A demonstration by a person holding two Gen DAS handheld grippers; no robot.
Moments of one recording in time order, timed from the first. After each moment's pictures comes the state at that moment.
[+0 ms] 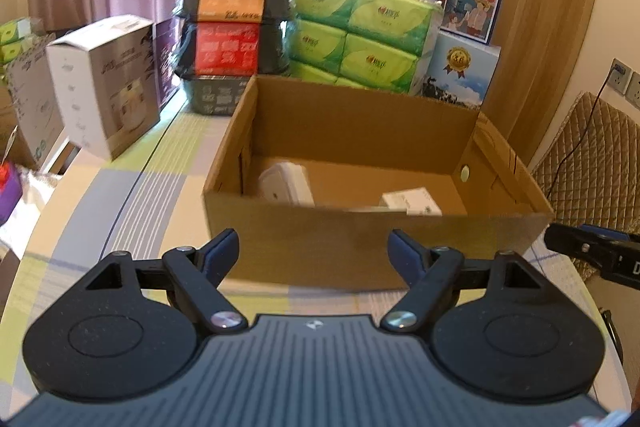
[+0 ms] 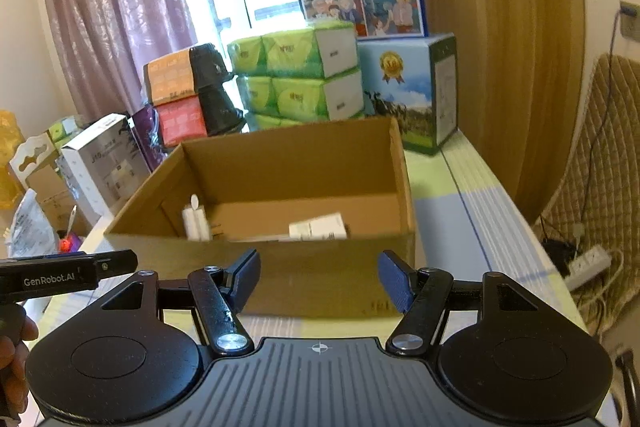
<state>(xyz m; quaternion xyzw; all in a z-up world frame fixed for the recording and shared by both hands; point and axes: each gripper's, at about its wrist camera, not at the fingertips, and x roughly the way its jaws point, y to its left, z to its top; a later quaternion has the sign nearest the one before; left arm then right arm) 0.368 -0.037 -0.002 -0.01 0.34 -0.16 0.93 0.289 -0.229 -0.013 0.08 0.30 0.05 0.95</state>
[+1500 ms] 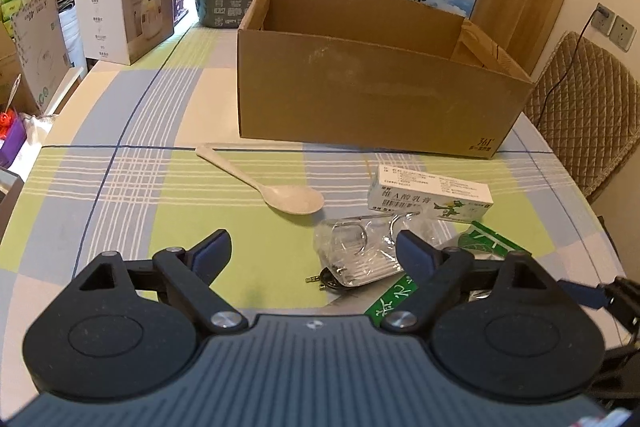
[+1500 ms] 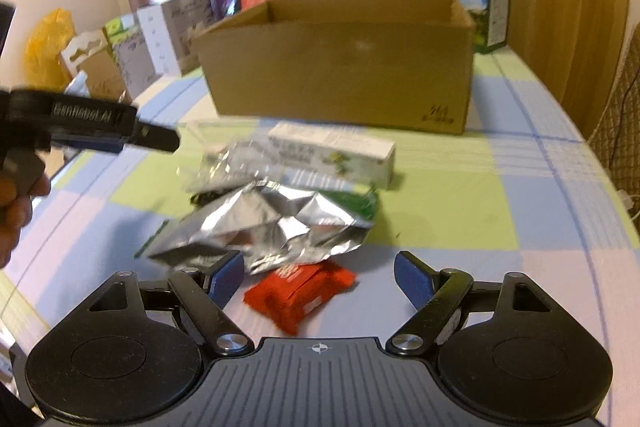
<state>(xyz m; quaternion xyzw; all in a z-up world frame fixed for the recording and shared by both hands) 0.281 0.003 -0.053 0.01 0.40 -0.18 0.90 0.159 -0.180 -0.107 0.02 0.38 0.13 0.92</state>
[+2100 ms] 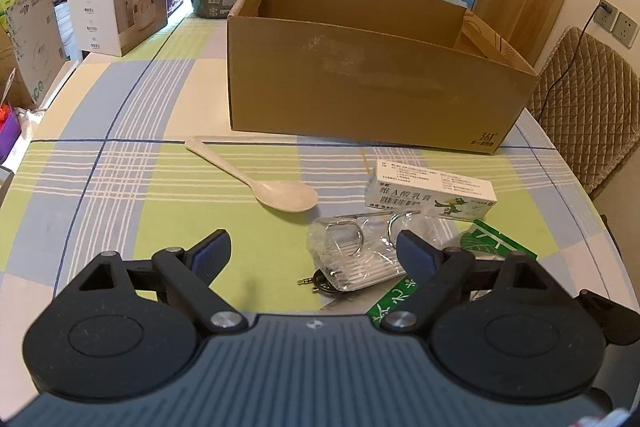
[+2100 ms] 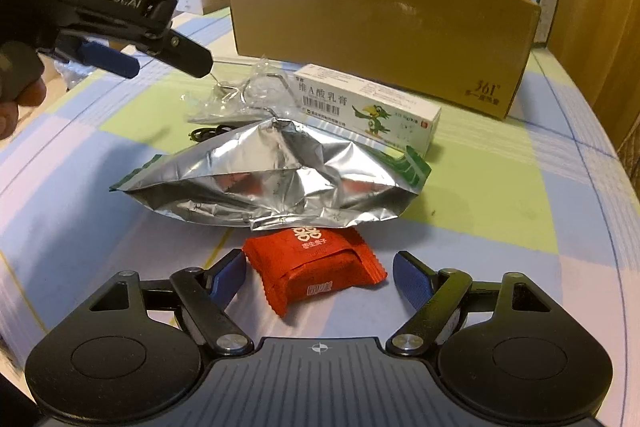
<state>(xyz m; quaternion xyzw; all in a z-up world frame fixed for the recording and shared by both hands) 0.290 -0.006 -0.063 0.01 0.41 -0.18 0.89 0.172 -0.161 -0.148 -0.06 0.41 0.16 0.90</state>
